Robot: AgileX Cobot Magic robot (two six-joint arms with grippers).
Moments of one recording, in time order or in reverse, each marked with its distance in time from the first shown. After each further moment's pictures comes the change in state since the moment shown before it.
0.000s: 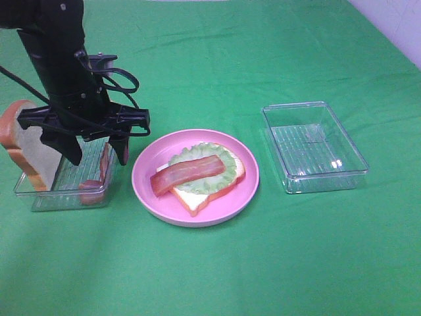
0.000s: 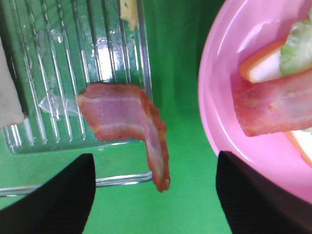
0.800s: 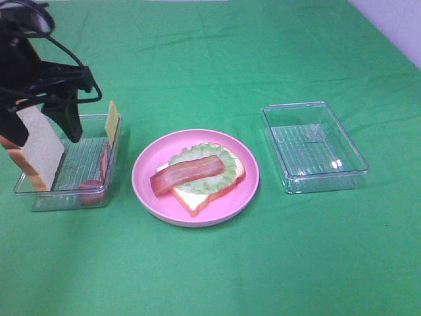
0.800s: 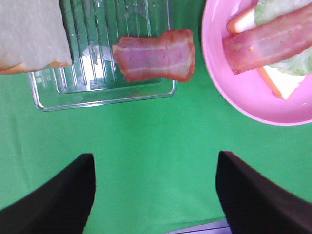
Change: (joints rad) left arm 0.069 -0.286 0.099 -0.064 0.136 0.090; right arm 0.000 0.000 0.000 0.000 0.000 0.000
